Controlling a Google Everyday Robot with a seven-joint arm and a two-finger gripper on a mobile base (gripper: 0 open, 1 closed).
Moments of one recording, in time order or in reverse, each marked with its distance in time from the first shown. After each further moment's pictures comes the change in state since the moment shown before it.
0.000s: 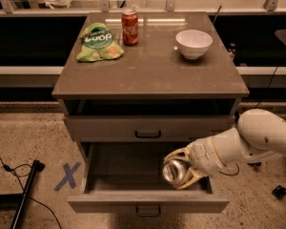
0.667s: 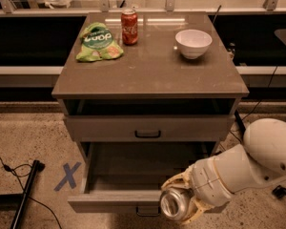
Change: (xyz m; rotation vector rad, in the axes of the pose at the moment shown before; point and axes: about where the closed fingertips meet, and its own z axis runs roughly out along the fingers) arm -0.086 0.061 -0.020 -0.111 0.080 -0.015
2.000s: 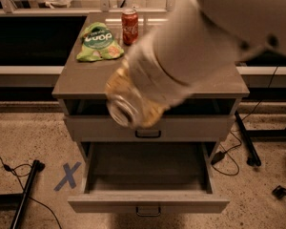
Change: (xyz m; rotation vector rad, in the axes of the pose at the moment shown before) arm -0.169 -0.195 -0.125 0.129 0.372 -0.626
